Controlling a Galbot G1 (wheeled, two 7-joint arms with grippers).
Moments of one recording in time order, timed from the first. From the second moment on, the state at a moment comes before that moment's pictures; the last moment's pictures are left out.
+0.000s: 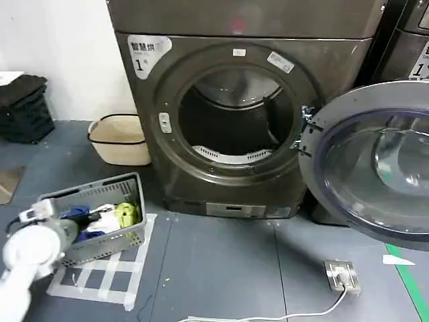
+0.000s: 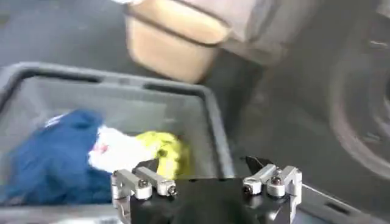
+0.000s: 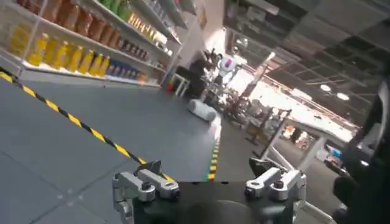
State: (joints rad) left arm 1.28 -0.84 -0.79 -1.97 -1.52 0.74 -0.74; right arm -1.94 1.47 1.85 1.77 0.40 -0.17 0.18
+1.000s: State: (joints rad) left arm 1.02 -0.64 -0.65 -1.72 -2.03 0.74 -1.08; right arm -1.92 1.51 1.80 1.78 0.39 -0.09 0.16
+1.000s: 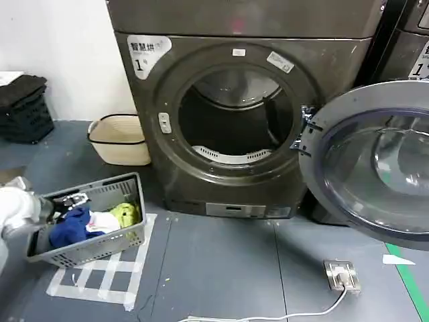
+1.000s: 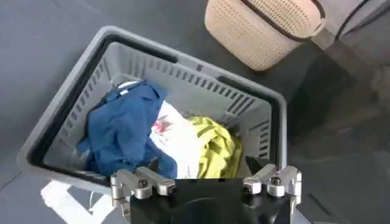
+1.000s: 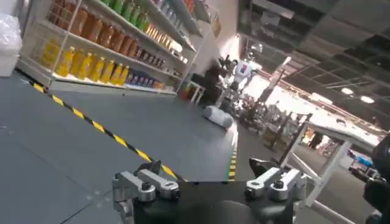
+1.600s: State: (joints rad) left arm 0.79 -0.59 -0.50 -1.61 -2.12 0.74 -1.12; right arm -1.92 1.52 1.79 1.77 0.39 -0.08 0.16
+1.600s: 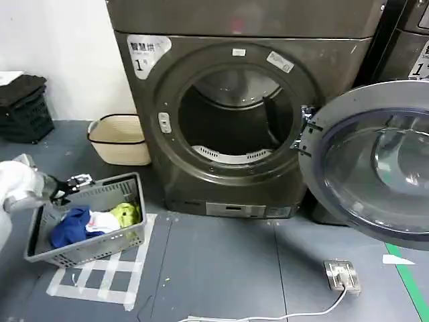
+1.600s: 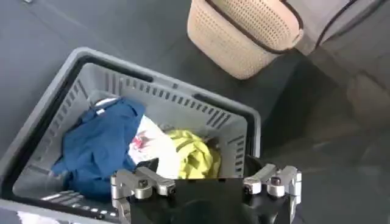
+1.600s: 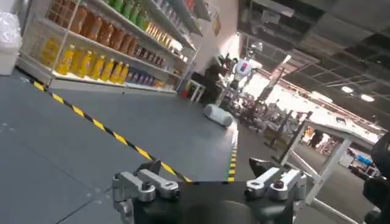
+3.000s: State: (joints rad) left arm 0.79 -0.59 -0.50 -1.57 -2.20 0.74 -1.17; right arm -1.91 1.53 1.78 1.76 0.39 -0.05 0.14
